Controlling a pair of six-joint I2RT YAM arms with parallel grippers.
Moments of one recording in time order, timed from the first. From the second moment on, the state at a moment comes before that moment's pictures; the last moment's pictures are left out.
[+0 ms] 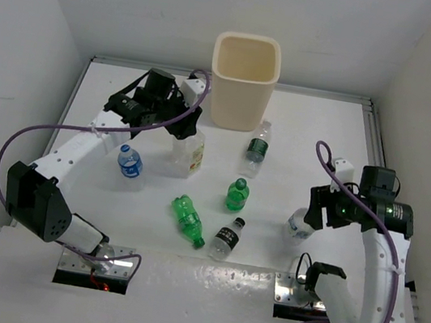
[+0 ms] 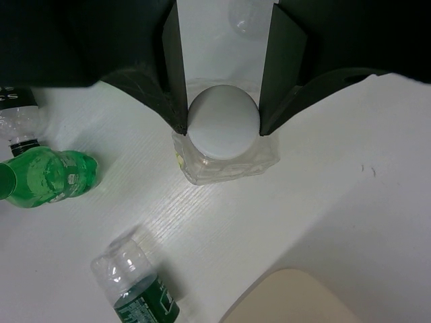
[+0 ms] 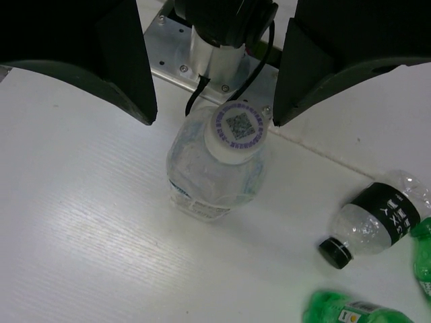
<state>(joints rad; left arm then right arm) -0.41 1.42 1.33 -0.57 0.29 0.22 -0.13 0.84 0.94 -1.22 -0.38 -0.39</state>
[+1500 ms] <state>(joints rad) -0.38 1.62 2.18 -0.42 0.27 0.11 0.13 1.38 1.80 -0.31 -0.37 0.06</state>
